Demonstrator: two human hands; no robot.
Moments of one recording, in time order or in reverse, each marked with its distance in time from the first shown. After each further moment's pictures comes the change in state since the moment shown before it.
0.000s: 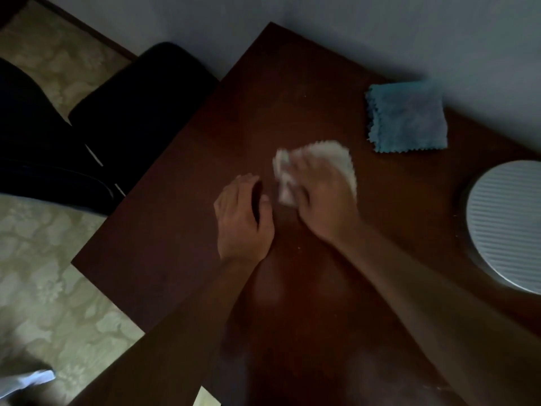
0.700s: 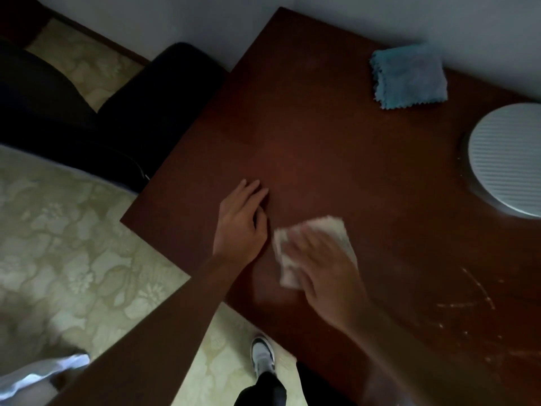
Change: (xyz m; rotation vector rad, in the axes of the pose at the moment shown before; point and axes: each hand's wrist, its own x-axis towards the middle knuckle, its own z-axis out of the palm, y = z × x) left_hand -0.076 -0.044 -0.063 0.120 -0.200 0.161; right_hand -0.190 -0.101 0.036 0.070 -0.066 -0.059
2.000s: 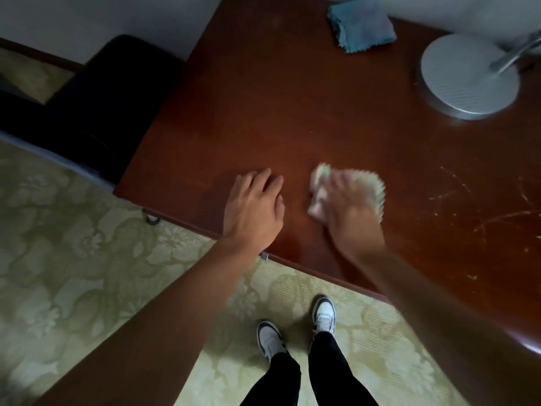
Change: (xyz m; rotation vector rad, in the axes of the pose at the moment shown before) left_hand -0.067 -0.013 -0.015 0.234 -0.197 0.303; right_hand -0.037 -0.038 0.017 -0.232 0.169 0.444
